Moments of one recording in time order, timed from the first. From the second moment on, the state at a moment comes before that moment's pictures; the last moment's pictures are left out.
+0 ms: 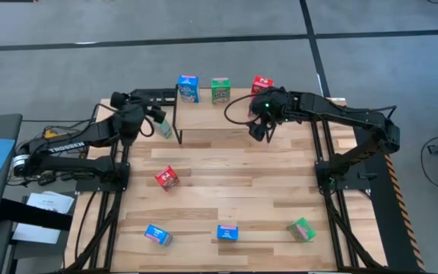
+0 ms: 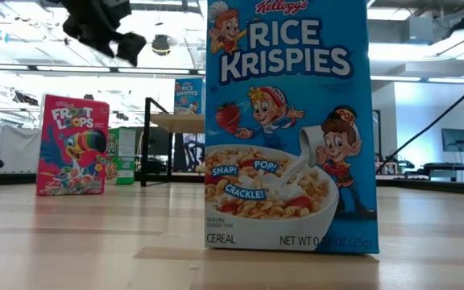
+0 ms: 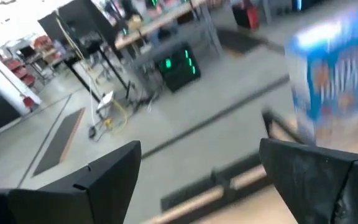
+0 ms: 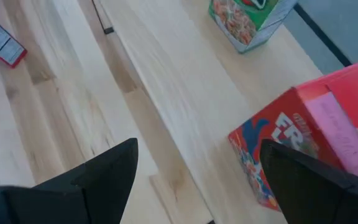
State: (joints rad) left arm 0.33 0.88 0.78 -0.22 -1.13 0.11; right arm -0.32 1.42 1.38 -0.82 0.18 0.09
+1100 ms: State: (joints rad) left arm 0.63 0.88 0.97 -0.52 -0.30 0.52; right arm -0.10 1.42 1.38 -0.83 0.18 0.05
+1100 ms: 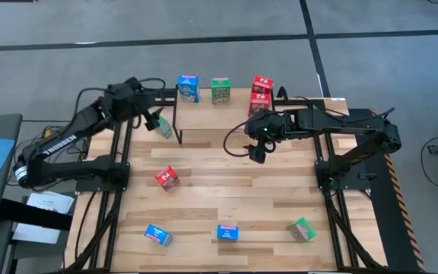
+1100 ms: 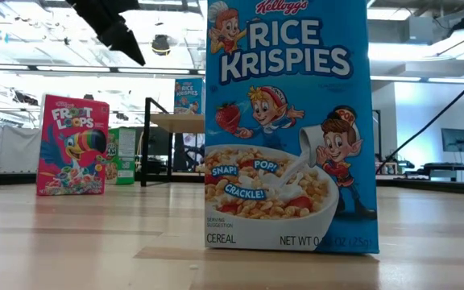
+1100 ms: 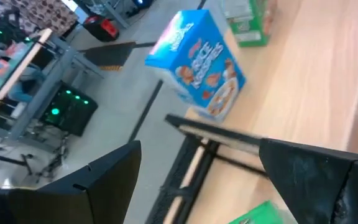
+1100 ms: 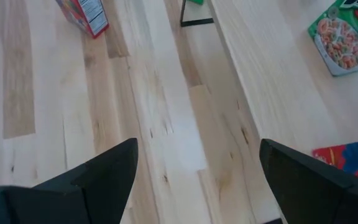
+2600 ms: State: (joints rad) left arm 0.73 1.20 1.03 -0.92 -0.14 0.82; right arm -0.07 1.42 1.38 -0.83 0.18 0.07
